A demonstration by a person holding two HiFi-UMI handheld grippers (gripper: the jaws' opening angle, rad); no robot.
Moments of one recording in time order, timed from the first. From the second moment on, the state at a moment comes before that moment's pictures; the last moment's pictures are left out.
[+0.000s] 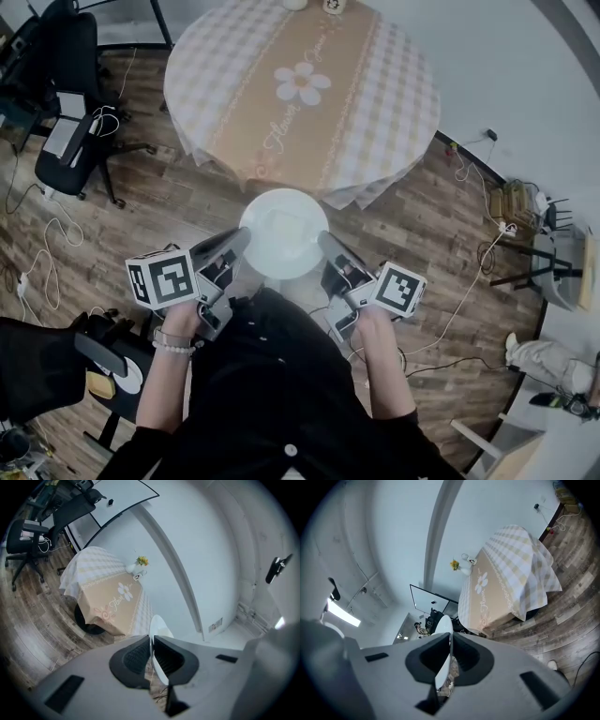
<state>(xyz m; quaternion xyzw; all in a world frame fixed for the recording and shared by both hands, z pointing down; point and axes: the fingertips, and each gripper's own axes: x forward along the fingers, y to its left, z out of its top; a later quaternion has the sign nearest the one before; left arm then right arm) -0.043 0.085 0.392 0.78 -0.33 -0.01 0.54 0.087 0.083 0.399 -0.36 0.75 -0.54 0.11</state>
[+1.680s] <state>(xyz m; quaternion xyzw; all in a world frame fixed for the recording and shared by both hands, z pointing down) -0.018 -0.067 0.391 0.79 -0.29 0.01 0.54 0.114 -0.056 0.395 -0.41 0.73 -0.53 0.13</state>
